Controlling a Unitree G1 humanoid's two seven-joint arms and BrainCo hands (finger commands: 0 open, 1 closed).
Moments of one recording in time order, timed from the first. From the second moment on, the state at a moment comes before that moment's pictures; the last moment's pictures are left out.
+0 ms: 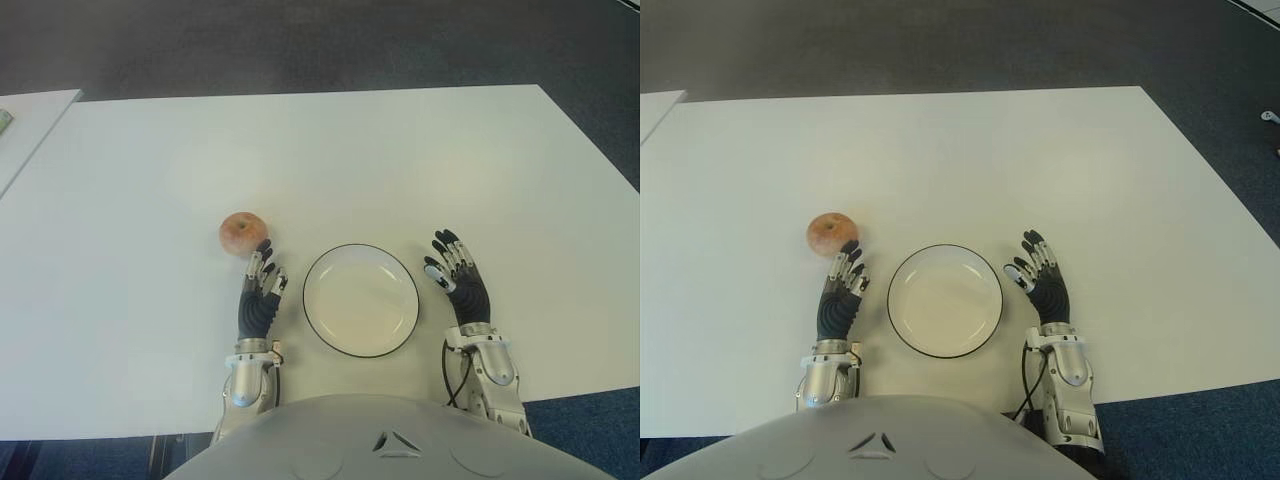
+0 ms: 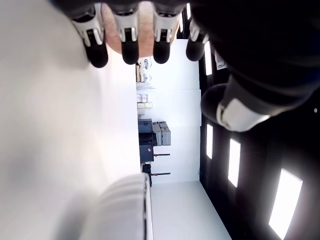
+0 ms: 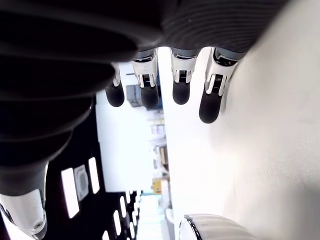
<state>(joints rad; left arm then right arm) 0.51 -0.07 -0.16 0.10 0.13 -0.49 0.16 0.40 -0.07 -0.06 -0.01 0.15 -0.22 0.14</state>
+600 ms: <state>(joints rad) 0.50 -0.07 -0.16 0.11 0.14 -0.49 0.16 0.39 -0.07 -0.07 -0.01 0.15 -0.21 0.14</state>
